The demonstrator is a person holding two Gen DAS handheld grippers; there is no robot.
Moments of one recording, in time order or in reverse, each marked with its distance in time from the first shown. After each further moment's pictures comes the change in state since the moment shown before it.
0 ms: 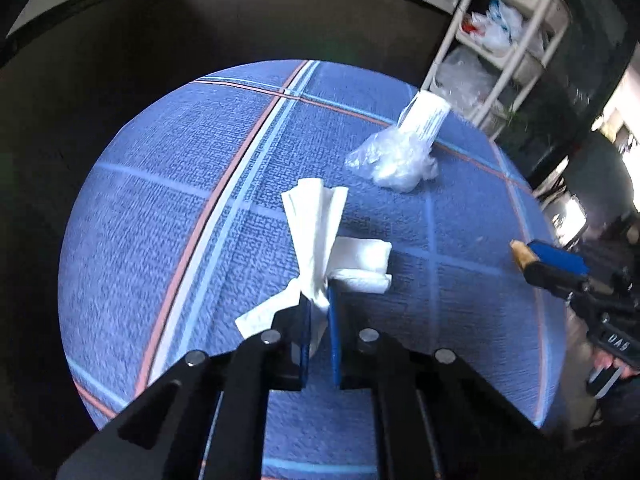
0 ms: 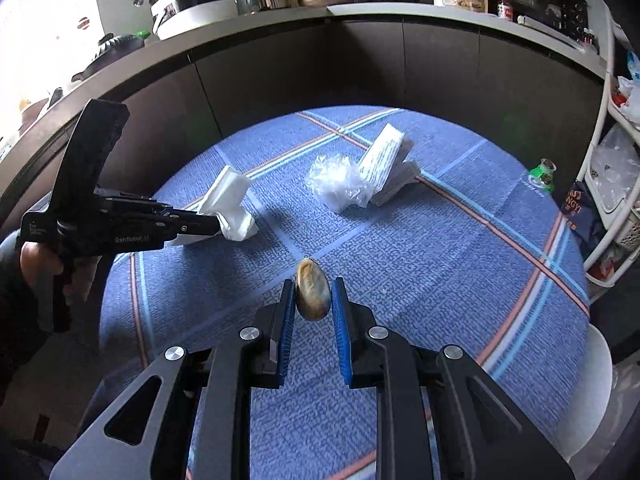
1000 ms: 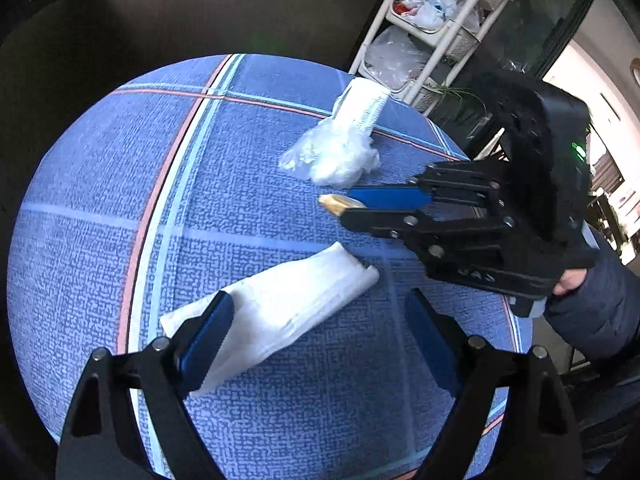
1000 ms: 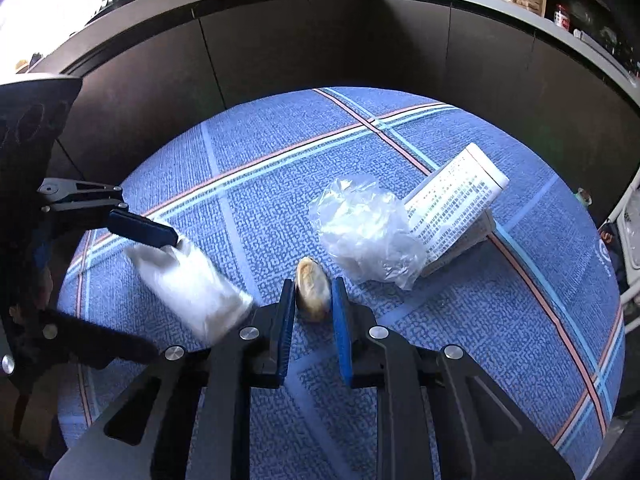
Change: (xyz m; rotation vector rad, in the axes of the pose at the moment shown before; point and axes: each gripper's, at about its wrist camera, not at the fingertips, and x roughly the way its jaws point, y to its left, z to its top) left arm 0.029 0.002 0.017 0.154 0.056 -0.233; right arm 0.111 0.007 0.054 -0.153 0.123 0.023
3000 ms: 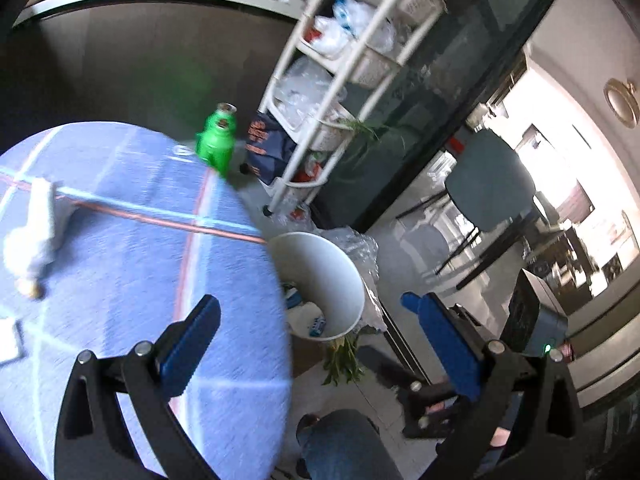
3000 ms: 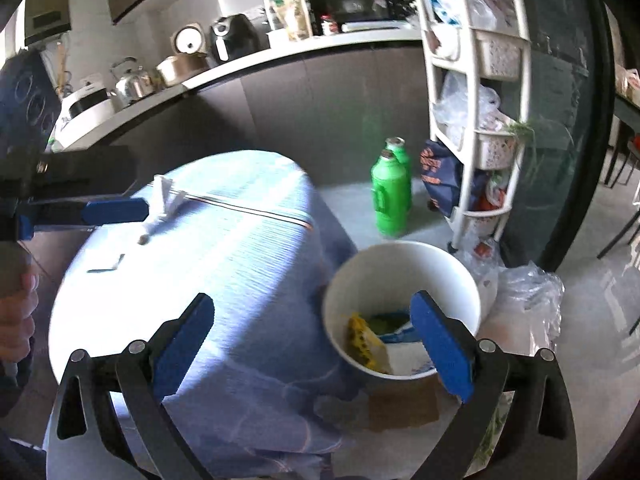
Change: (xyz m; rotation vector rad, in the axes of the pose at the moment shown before) left arm 0.032 -0.274 0.058 -0.047 -0.148 -0.130; right arm -0.233 -0.140 -0.221 0.468 -0.314 -0.269
